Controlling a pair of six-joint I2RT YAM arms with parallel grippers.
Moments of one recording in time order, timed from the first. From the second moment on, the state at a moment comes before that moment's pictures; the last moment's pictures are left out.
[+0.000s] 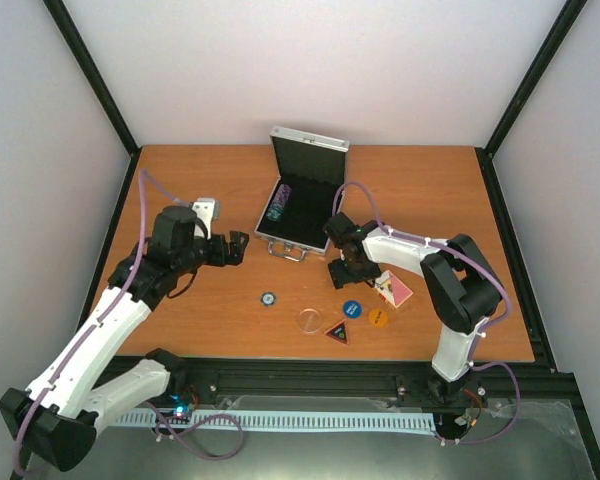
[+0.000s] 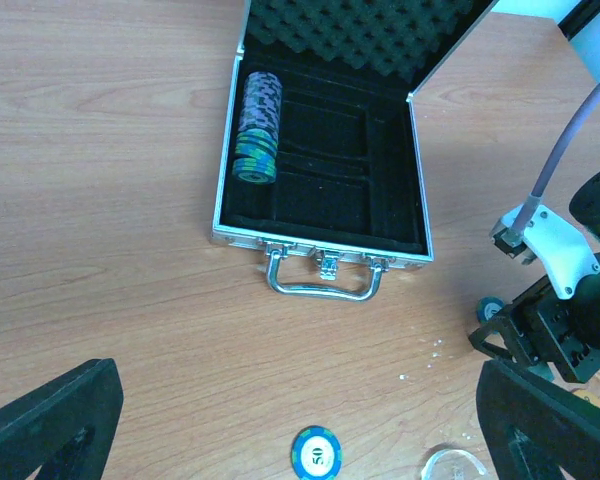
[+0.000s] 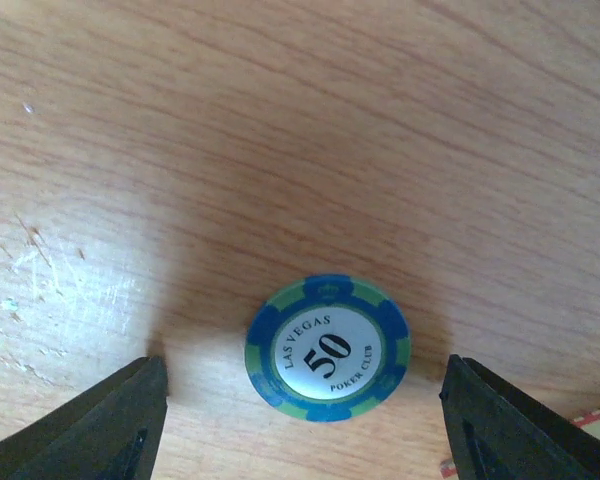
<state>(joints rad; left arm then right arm) -0.43 0.92 0.92 -0.63 0.05 -0.34 0.64 1.81 1.12 -0.75 0.09 0.32</state>
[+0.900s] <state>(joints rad) -0.43 0.88 0.90 -0.65 0.05 -0.34 0.60 1.75 1.02 -0.61 0.05 0.31</state>
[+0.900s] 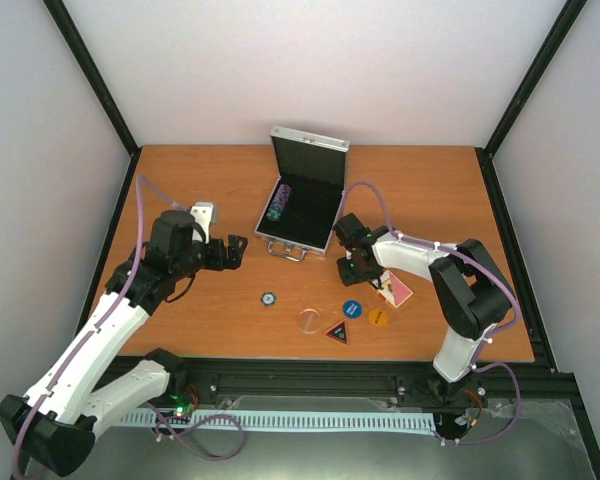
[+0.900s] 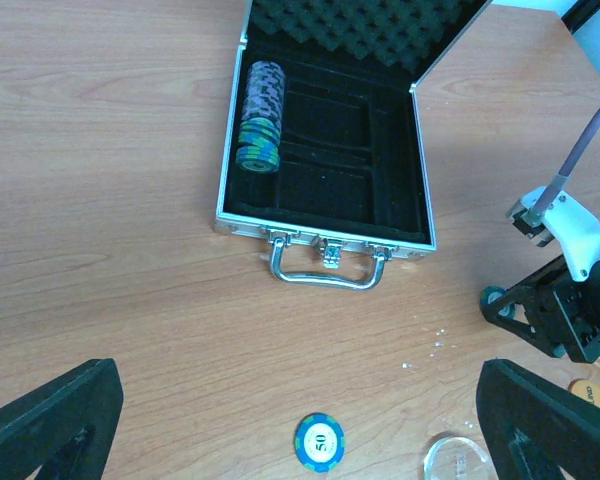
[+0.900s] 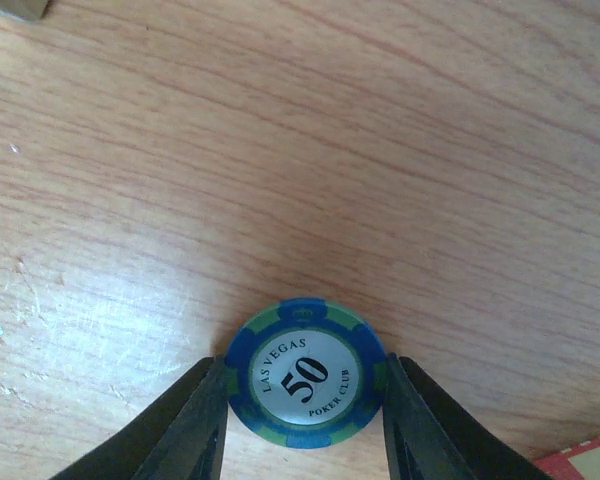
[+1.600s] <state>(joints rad) -0.43 0.86 0.97 -0.73 -0.02 -0.34 0.70 1.75 1.11 -0.72 0.04 0.35</state>
